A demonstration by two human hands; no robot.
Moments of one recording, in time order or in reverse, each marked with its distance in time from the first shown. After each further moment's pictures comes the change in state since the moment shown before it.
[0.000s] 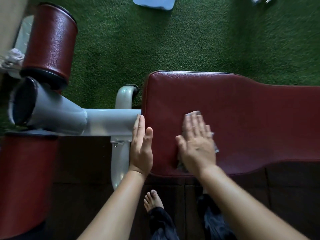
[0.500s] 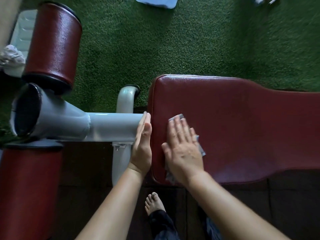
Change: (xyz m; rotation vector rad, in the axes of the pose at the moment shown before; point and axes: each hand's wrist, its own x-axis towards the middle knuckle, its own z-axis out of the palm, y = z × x) left_hand 0.037 0.001 -0.014 -0.373 -0.121 -0.101; right_hand 0.011 -0.054 0.011 0.013 -0.015 -0.138
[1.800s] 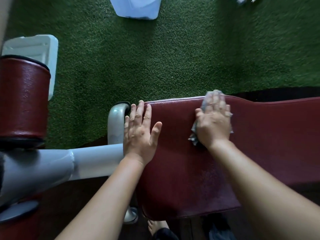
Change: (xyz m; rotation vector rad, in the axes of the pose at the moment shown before) left_hand 0.107 0.036 0.044 1.209 0.006 0.342; right_hand 0.134 0.137 -0.056 0.023 0.102 0.433
